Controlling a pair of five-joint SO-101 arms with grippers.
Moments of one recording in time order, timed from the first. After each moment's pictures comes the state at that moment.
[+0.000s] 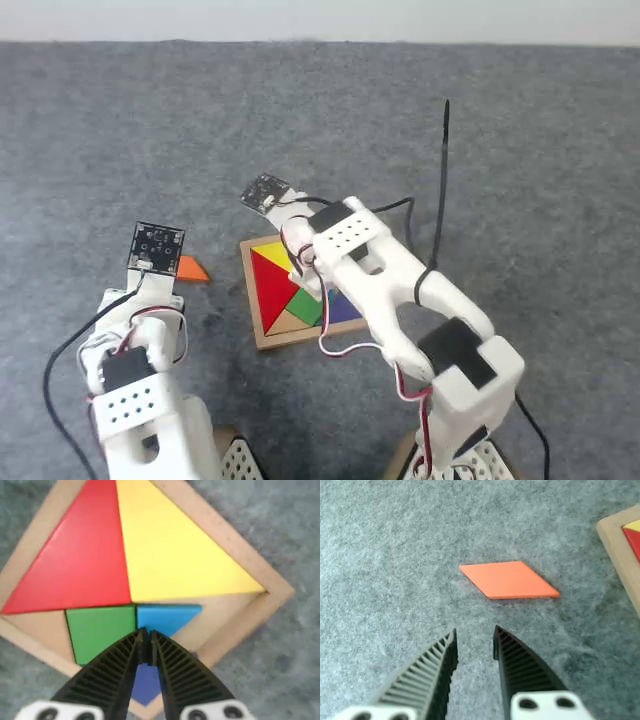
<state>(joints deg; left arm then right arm) -28.3 -69.2 86.4 48.0 -24.6 -38.7 11.6 14.3 63.2 17.1</state>
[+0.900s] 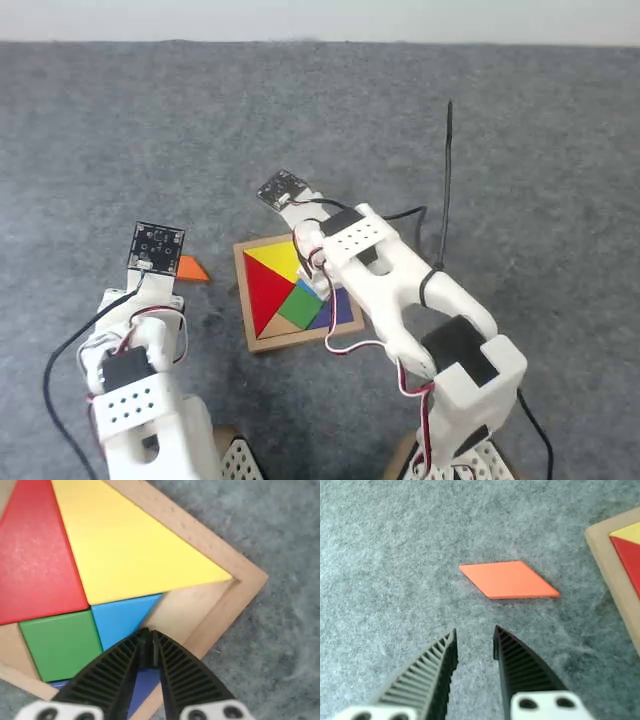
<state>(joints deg) -28.3 -69.2 86.4 48.0 -24.6 -37.4 13.5 19.4 55.2 12.8</state>
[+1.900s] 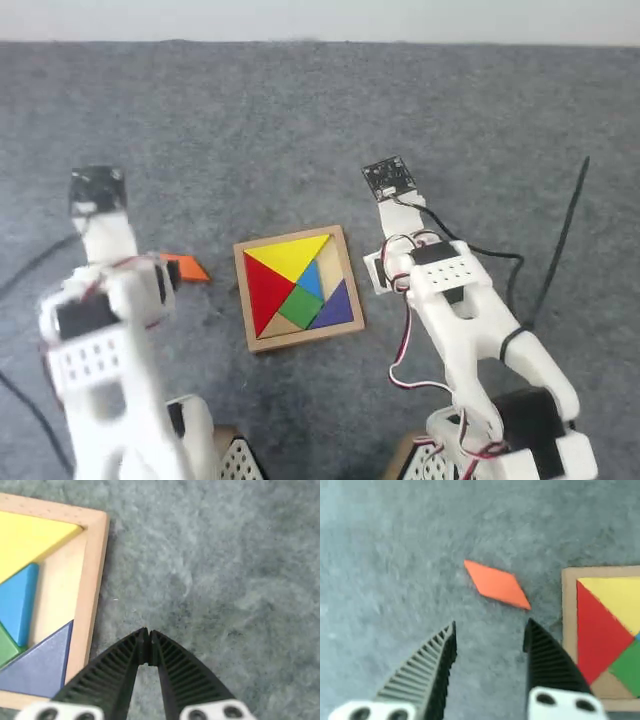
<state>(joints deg) -26.4 -49.4 52.1 72.0 -2.8 -20.5 -13.3 49.0 39.0 4.4</state>
